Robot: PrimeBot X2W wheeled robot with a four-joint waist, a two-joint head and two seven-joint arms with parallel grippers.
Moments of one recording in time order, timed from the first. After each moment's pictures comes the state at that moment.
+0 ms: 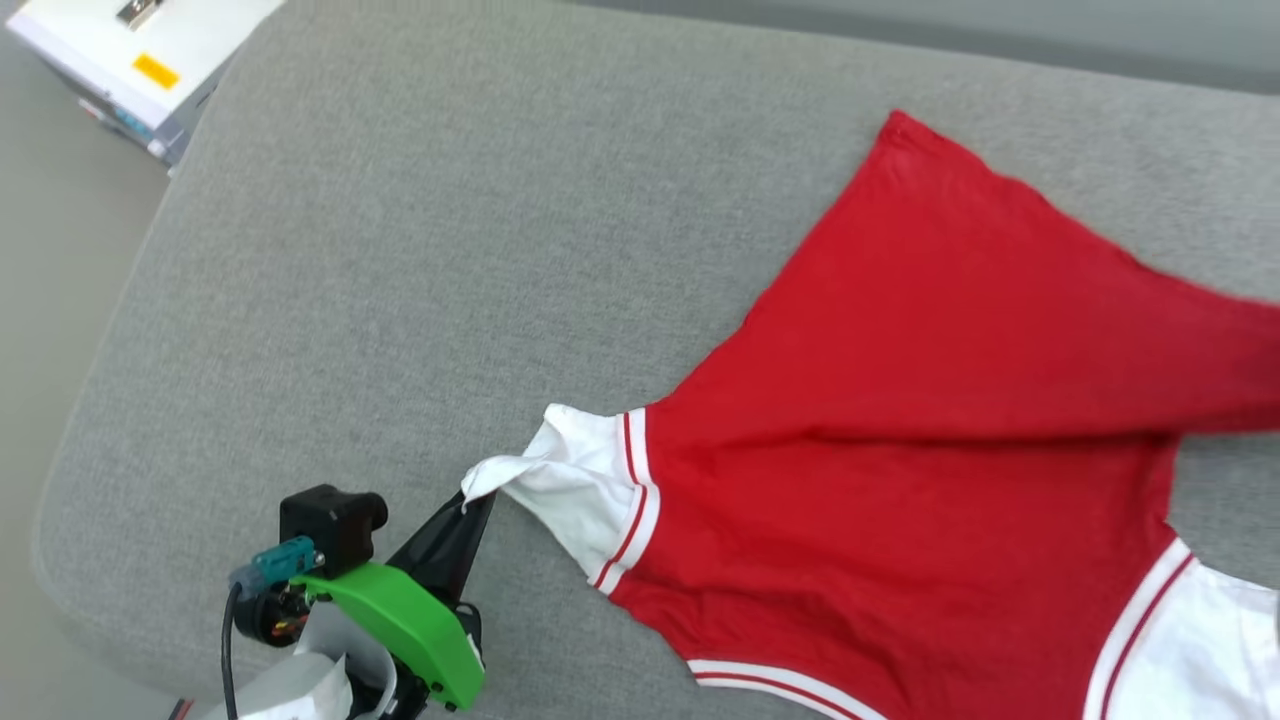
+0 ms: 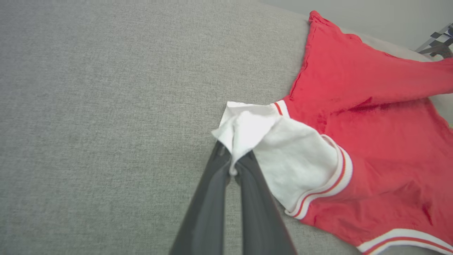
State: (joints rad) left arm -0.30 0.63 -0.85 0.04 -0.99 0.12 -0.25; right arm -0.46 -1.01 0.35 0.11 0.87 0.13 0.82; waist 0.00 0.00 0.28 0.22
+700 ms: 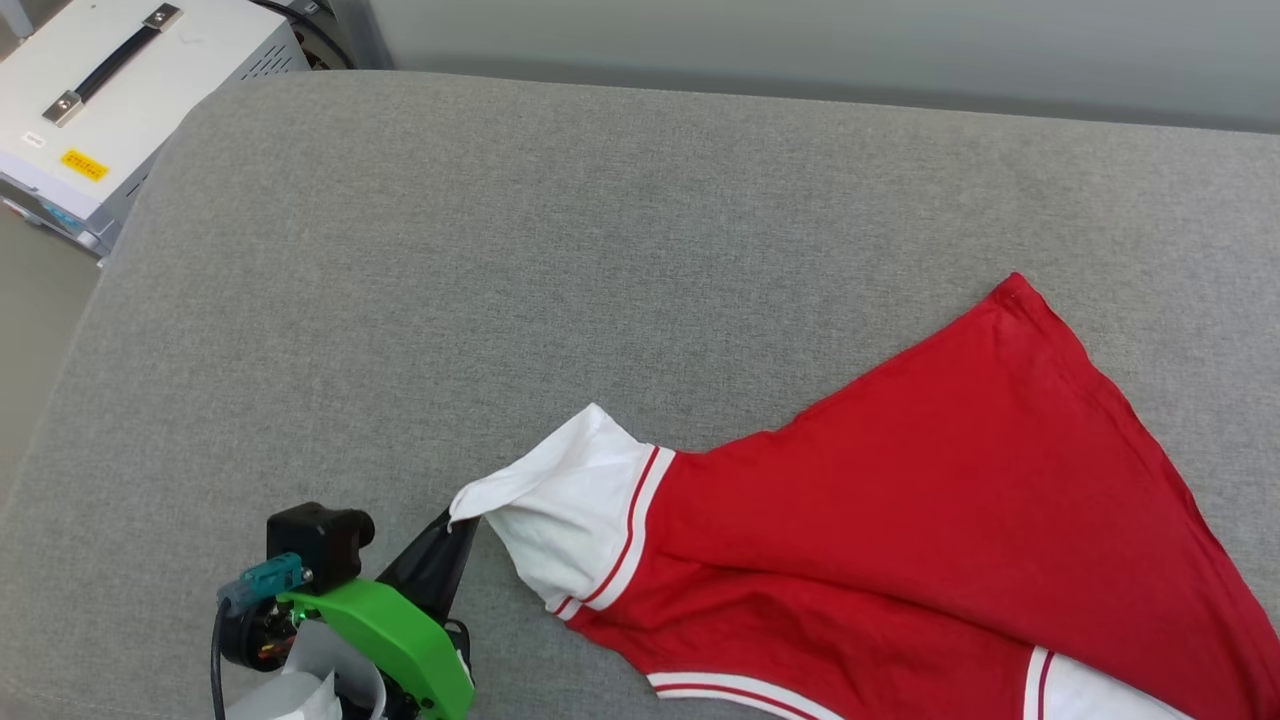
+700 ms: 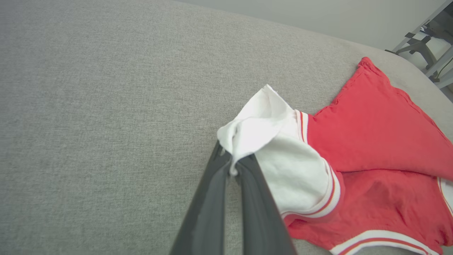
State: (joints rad) left arm -0.26 0.67 -0.84 -0.01 -1.02 0.17 -0.23; right arm 0.24 -0.79 0.12 0.07 0.88 0.13 0.69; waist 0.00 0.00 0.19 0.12
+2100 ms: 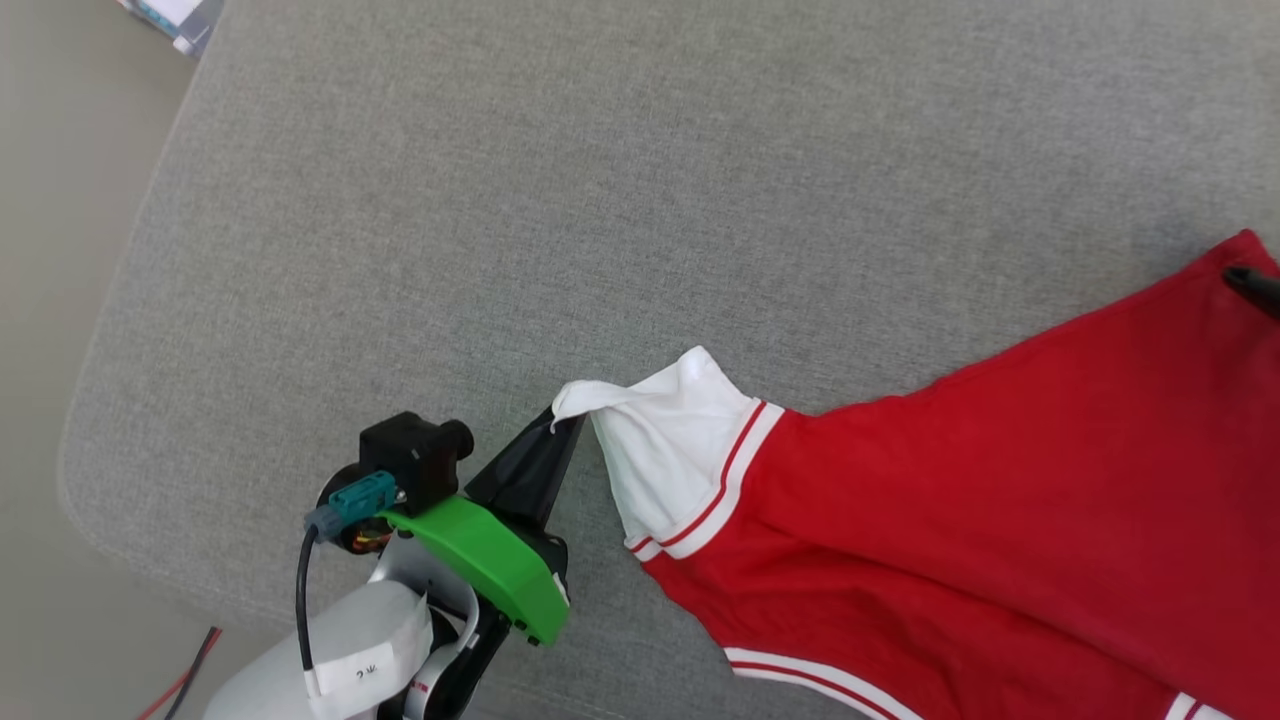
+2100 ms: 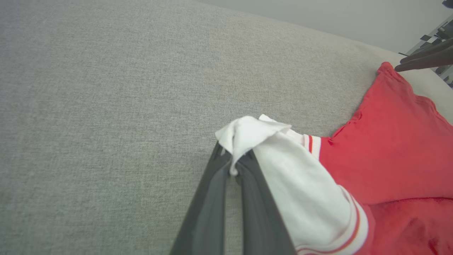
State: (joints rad) left arm -0.43 0.53 -0.87 0.00 -0.91 0.13 -0.24; right arm -0.68 -0.80 0.35 0.10 0.69 0.13 0.99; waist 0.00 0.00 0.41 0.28
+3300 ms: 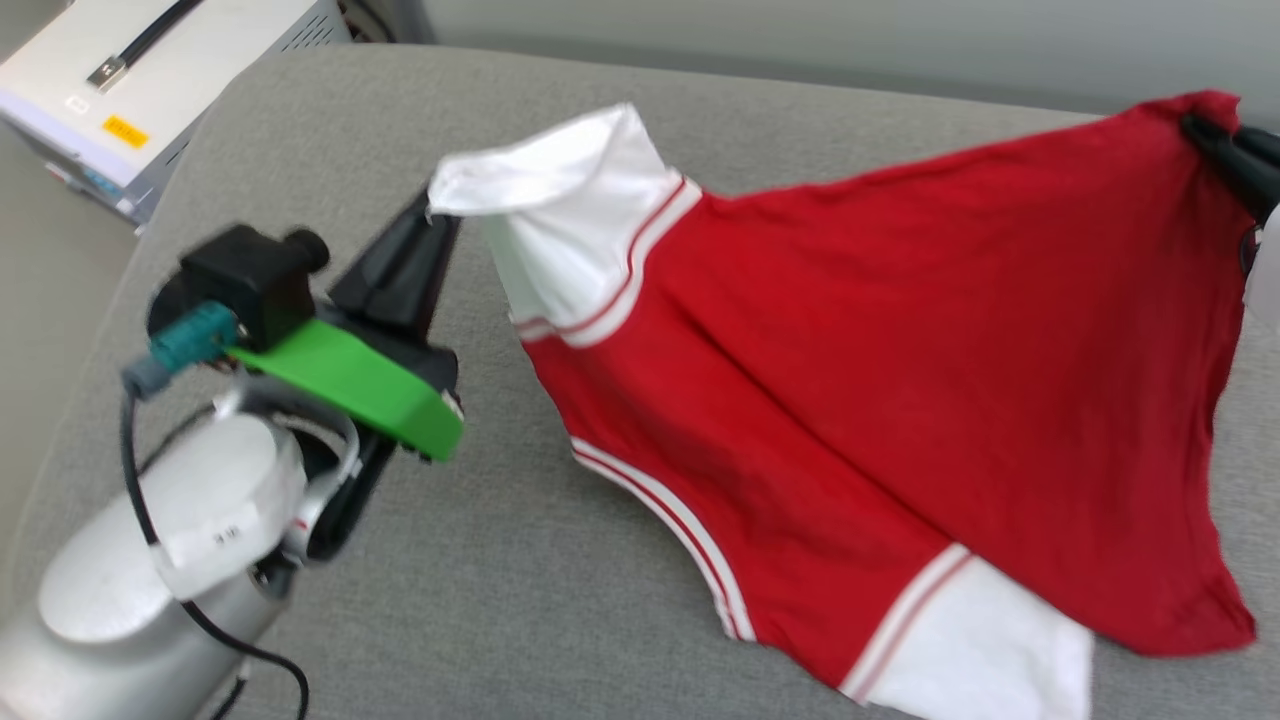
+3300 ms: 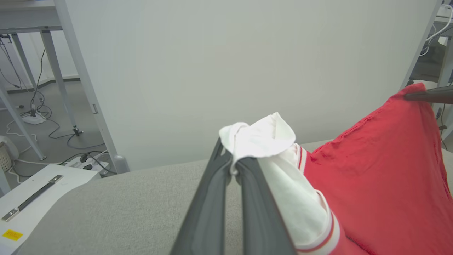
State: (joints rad) left arm -0.63 0.64 -0.73 -0.07 -0.84 0.15 -0.20; right arm -0.73 -0.77 0.45 0.16 0.77 0.13 0.38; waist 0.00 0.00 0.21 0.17
